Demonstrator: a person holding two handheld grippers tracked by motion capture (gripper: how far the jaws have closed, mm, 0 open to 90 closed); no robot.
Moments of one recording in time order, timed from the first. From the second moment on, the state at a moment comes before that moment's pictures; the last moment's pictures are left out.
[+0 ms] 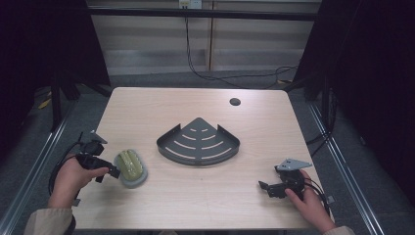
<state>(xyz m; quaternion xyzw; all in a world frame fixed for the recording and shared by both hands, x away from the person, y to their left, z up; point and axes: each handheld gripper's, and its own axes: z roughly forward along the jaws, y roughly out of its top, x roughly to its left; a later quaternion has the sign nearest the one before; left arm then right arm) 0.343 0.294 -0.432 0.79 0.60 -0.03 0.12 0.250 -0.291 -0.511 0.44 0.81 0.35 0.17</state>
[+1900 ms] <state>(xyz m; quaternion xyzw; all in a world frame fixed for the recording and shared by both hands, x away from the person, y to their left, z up) 0.389 0.235 -0.410 0.79 0.61 -0.01 0.06 0.250 -0.291 -0.511 0.43 0.81 0.35 0.18</state>
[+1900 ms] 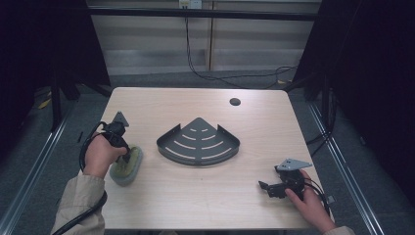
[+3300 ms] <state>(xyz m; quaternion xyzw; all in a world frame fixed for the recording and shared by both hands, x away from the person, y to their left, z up) 0.412 0.198 -0.360 0.85 0.53 -0.04 0.06 0.251 -0.291 -0.511 0.43 0.81 0.35 0.18</state>
